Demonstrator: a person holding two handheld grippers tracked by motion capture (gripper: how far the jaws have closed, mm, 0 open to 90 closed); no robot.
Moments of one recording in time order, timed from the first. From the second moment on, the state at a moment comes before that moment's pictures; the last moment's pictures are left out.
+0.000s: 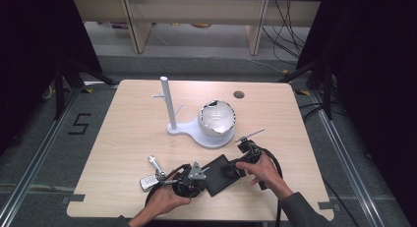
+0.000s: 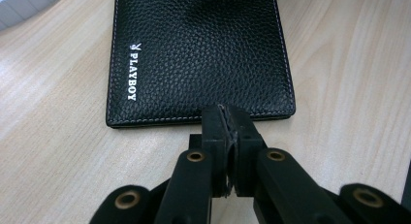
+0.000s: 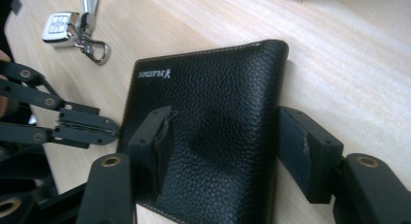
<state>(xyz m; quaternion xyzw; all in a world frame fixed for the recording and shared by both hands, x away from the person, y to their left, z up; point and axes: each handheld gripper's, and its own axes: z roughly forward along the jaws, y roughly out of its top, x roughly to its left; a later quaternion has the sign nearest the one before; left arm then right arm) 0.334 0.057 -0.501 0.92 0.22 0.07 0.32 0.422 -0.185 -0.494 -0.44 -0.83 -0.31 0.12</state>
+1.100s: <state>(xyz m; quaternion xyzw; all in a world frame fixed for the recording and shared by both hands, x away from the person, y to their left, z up) 0.330 0.053 -0.503 0.91 0.23 0.08 0.33 0.419 -0.186 -0.482 -0.46 -0.79 -0.34 0.22</state>
